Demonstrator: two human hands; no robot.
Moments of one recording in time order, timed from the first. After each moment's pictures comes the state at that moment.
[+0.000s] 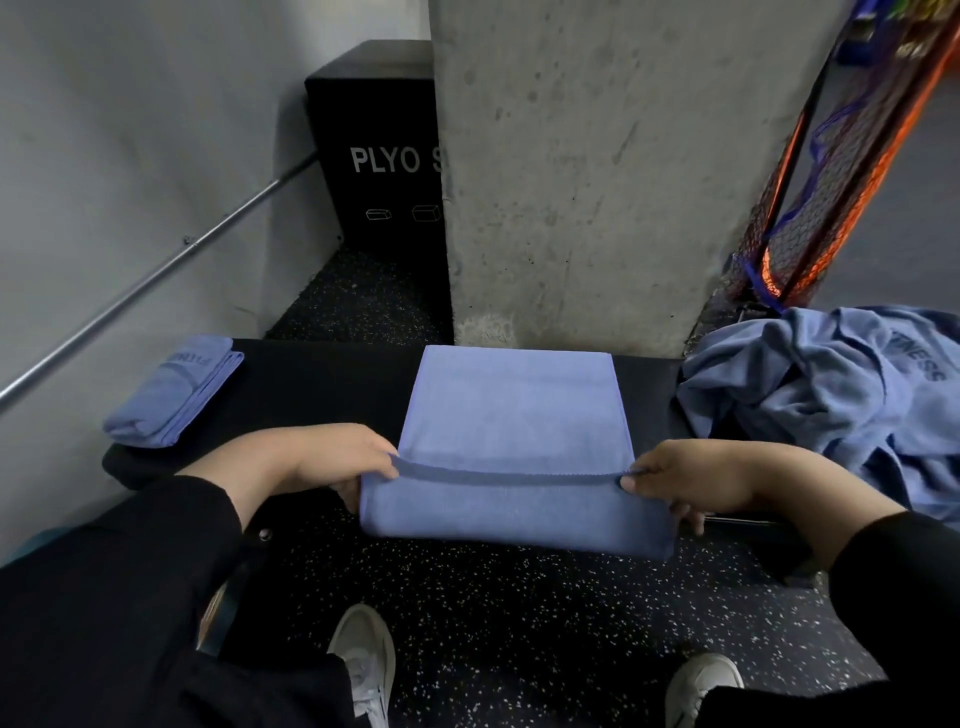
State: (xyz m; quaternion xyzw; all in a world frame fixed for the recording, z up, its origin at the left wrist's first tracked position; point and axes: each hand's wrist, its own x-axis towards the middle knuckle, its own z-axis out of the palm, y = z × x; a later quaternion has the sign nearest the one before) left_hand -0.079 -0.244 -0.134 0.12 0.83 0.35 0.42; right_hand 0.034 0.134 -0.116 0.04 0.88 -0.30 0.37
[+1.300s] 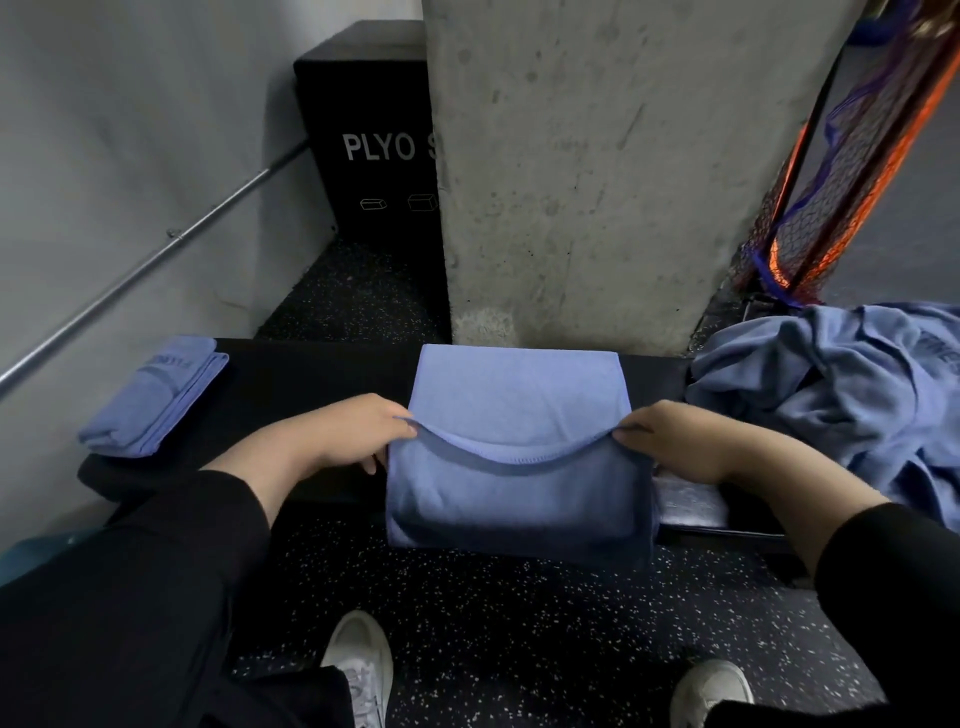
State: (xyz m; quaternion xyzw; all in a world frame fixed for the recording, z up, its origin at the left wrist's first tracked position) left_hand -0.106 -0.208 -0.135 0.15 0.88 0.32 0.30; right_hand -0.006 0.134 -0.120 0.01 0.96 -0.21 0.19
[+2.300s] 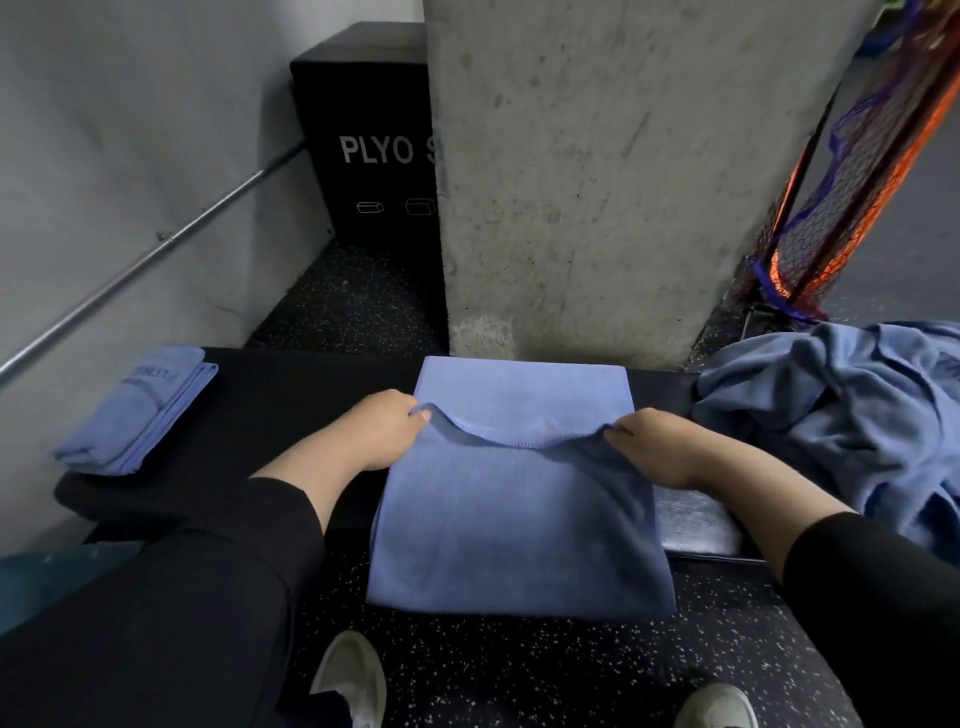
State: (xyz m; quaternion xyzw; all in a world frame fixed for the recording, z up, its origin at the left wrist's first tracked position) left_hand -0.134 -0.178 -0.152 0.13 0.95 0.21 0.19; right_hand -0.036 0.116 -0.131 0.09 0.96 -0.17 0.20
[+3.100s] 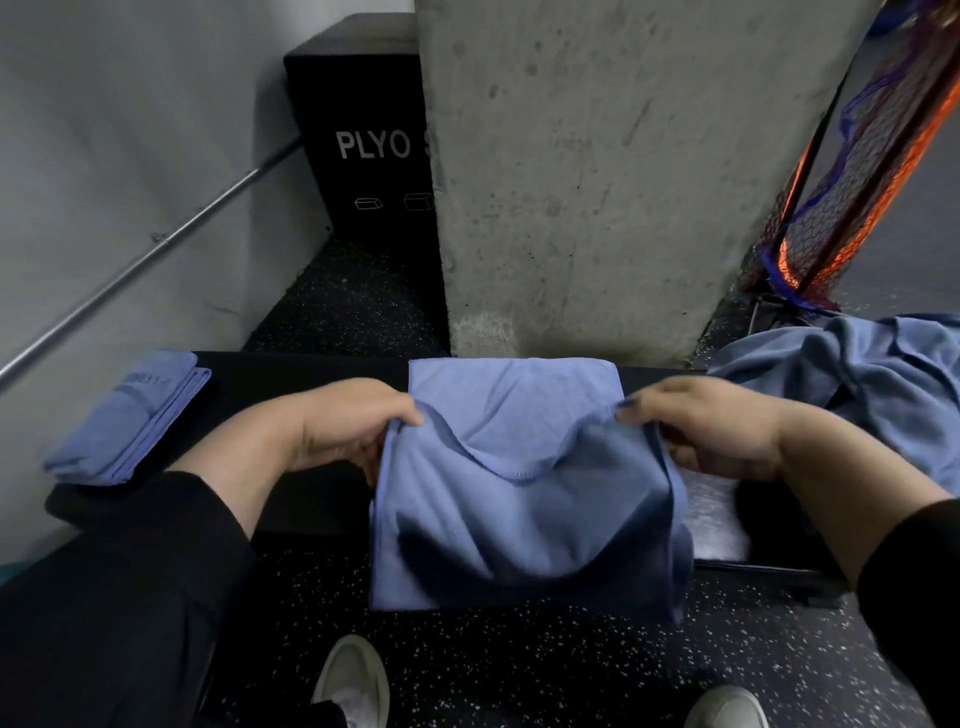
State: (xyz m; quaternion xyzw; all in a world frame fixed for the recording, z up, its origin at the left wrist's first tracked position) left_hand -0.131 -0.193 -0.112 0.07 0.80 0.45 0.39; right_hand -0.029 0.131 -0.097 0.14 0.78 -0.58 0.21
